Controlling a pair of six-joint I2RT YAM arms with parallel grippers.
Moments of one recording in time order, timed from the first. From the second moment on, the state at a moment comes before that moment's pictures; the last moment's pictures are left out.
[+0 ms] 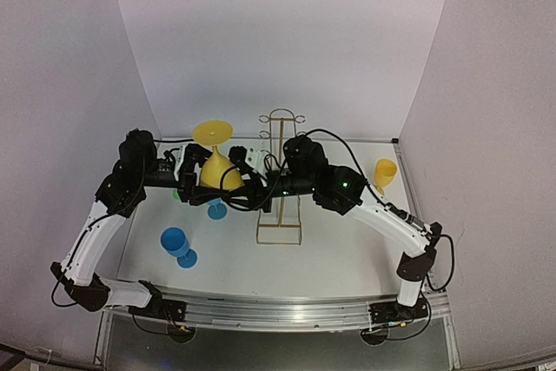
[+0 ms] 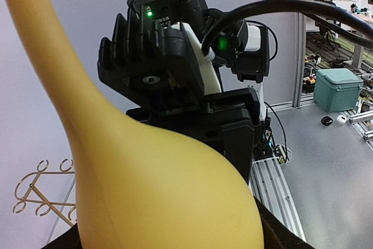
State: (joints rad) left arm -0.61 1.24 1.60 -0.52 0.97 0.35; right arm 1.07 1.90 2.22 -0.58 -0.44 -0.07
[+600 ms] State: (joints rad) left arm -0.62 1.23 1.60 -0.56 0.91 0.37; right arm 1.07 1.84 2.08 -0.53 -0.36 -0.10
